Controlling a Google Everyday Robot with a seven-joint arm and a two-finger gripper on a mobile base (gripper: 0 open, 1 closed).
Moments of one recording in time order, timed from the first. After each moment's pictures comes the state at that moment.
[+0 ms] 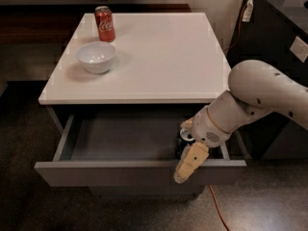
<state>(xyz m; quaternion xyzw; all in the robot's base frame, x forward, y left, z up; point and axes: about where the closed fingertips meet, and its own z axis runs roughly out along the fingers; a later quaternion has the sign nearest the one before) 0.444 -0.088 0.744 -0.57 0.77 0.24 0.17</state>
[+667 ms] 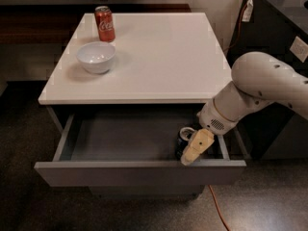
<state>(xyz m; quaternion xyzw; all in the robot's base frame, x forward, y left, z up) 0.491 -0.130 0.739 -0.51 0.83 0.17 0.16</state>
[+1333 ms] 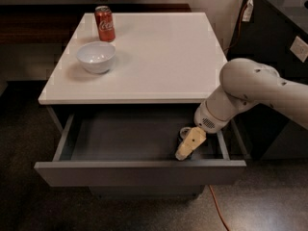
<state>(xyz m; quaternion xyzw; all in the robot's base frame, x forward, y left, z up) 0.521 -0.134 0.709 -0.47 0.86 0.14 0.15</state>
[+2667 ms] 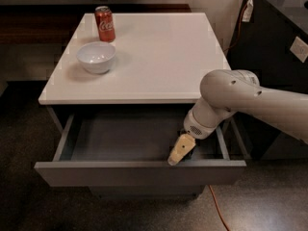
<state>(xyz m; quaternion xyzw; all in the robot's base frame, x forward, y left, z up) 0.523 -0.118 0.684 -0.47 0.87 0.09 0.14</state>
